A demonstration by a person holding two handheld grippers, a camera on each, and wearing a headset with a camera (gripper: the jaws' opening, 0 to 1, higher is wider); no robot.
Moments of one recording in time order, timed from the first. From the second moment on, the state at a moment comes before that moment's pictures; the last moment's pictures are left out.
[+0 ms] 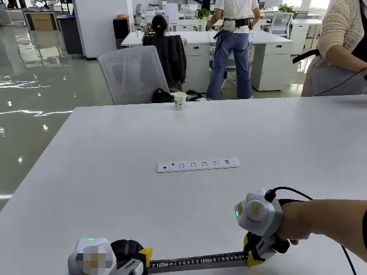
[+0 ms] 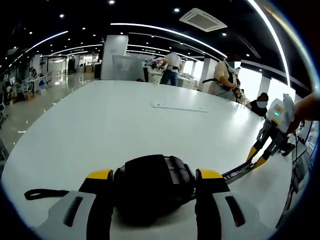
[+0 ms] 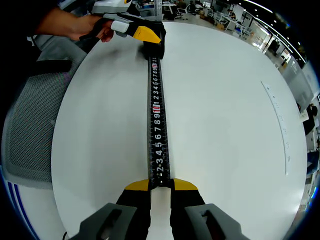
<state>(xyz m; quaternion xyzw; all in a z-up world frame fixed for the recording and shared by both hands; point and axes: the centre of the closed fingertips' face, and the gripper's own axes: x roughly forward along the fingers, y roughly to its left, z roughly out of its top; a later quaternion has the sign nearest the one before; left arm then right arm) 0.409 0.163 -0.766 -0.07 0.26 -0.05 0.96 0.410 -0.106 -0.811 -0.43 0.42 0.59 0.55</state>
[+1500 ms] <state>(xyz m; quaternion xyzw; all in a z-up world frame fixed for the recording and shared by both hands) 0.406 0.162 -0.777 -0.05 0.31 -0.05 0.95 0.410 -0.101 -0.811 -0.42 0.44 0.55 0.57</state>
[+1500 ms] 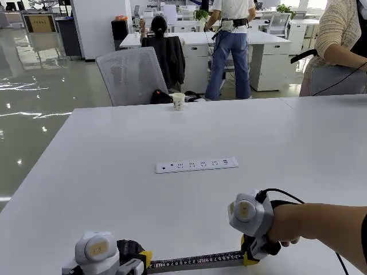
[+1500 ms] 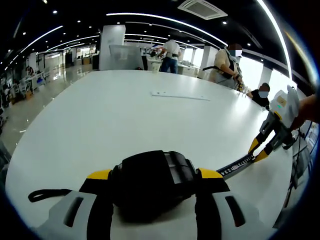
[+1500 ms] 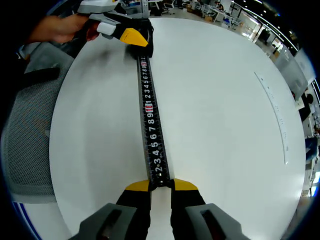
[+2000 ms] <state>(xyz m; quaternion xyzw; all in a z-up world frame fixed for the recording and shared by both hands) 0.406 0.162 -0.778 -0.05 0.31 -0.05 0.95 0.410 -0.097 -0.811 -0.42 0.44 0.55 0.57</state>
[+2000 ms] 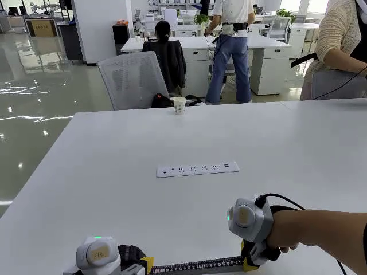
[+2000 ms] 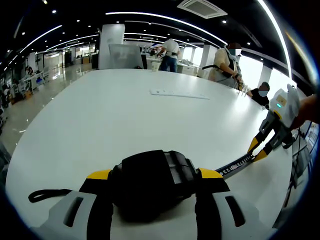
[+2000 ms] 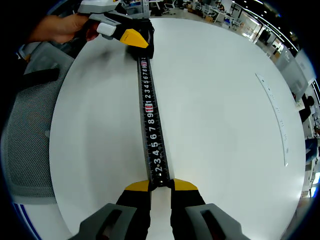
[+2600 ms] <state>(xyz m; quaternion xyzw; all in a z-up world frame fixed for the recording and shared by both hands) 0.406 0.163 -0.777 -0.05 0.32 -0.05 0.95 0.409 -0.089 -0.811 -0.43 0.44 0.55 0.57</state>
